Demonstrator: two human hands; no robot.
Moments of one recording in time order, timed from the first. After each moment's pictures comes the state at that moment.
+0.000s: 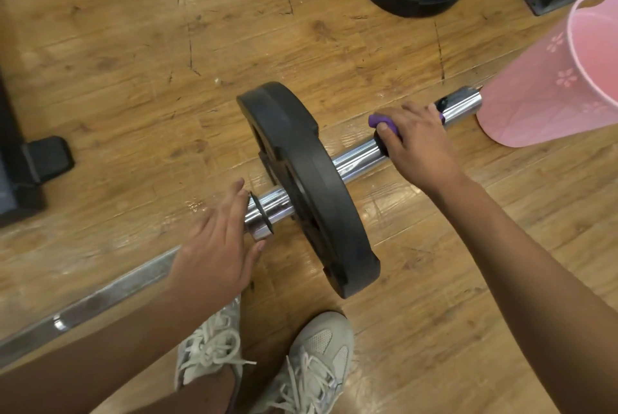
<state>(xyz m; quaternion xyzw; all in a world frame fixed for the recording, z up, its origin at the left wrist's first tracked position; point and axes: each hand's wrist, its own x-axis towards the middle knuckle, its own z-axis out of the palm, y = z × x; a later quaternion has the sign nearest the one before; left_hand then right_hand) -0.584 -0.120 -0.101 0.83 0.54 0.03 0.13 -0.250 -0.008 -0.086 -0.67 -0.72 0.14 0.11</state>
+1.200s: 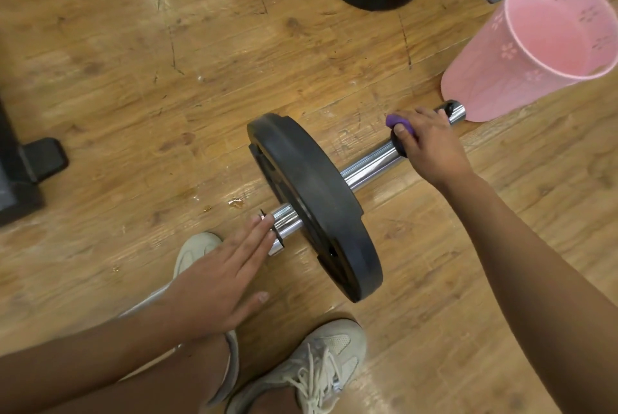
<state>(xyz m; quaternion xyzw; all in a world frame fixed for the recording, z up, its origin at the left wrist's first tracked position) -0.598 -0.176 -0.097 0.95 0.30 0.01 0.11 -0.187 -0.070 -0.082 -0.70 -0.69 0.14 0.12</state>
